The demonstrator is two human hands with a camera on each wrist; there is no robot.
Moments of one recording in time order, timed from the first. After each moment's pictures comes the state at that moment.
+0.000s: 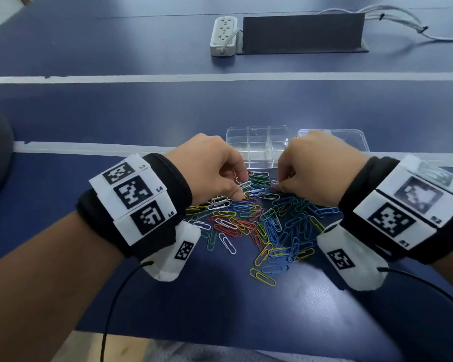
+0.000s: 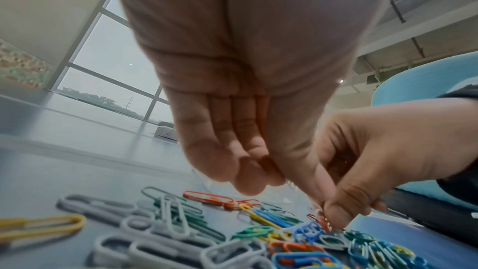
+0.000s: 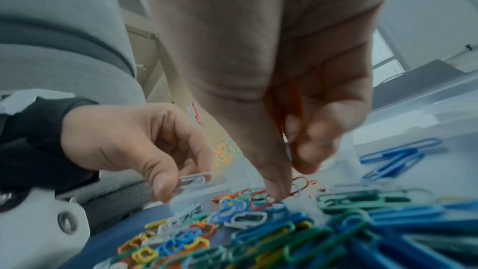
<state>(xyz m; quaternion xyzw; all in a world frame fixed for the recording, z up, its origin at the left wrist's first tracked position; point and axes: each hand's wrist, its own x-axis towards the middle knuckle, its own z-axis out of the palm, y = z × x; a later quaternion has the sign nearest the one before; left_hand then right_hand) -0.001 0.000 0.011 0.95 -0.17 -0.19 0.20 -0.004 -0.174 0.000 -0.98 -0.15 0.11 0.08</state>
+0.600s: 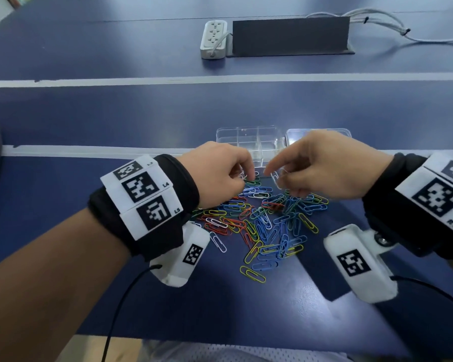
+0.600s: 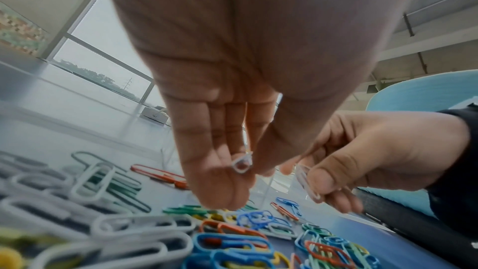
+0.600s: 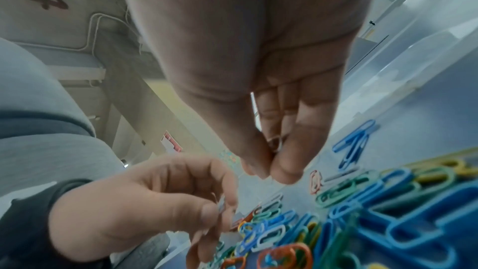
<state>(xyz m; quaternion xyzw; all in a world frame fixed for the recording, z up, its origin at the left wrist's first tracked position) -0.005 -0.018 0.003 0.94 -0.22 -0.17 0.19 -0.012 -0.200 0.008 -0.93 -0.11 0.19 0.30</state>
